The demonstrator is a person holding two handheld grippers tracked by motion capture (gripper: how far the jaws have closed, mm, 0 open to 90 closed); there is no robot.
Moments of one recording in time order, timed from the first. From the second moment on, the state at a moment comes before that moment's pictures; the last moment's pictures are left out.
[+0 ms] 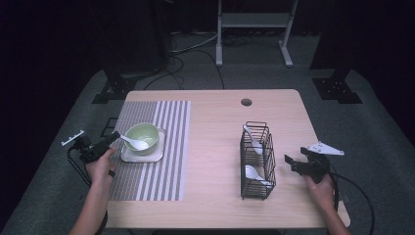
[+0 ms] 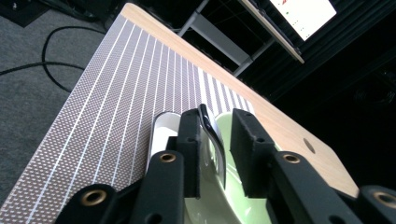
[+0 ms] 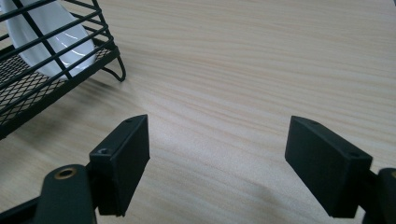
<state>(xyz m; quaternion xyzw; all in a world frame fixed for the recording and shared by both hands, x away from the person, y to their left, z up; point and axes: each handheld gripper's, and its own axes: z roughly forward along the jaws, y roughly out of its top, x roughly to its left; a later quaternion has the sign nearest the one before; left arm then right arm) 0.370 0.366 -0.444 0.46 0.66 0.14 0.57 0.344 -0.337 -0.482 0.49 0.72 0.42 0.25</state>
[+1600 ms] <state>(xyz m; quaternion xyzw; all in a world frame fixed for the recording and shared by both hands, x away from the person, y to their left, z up) 0.326 0.355 -0.446 0.53 0.63 0.15 0.55 0.343 -0.337 -0.482 0.48 0.72 0.42 0.25</state>
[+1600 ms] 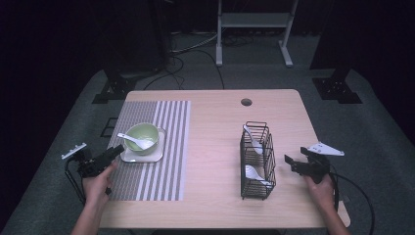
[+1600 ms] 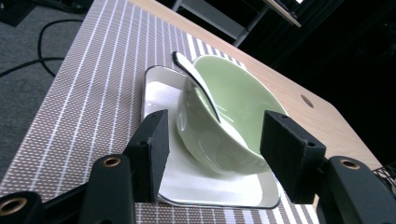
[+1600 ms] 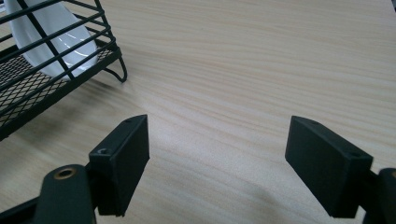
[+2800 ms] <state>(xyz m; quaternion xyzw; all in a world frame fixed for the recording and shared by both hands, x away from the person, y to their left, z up) 0.303 0.320 -0.441 0.61 0.58 0.17 0.52 0.342 -0.337 -0.482 0.48 0.72 0.43 0.25</state>
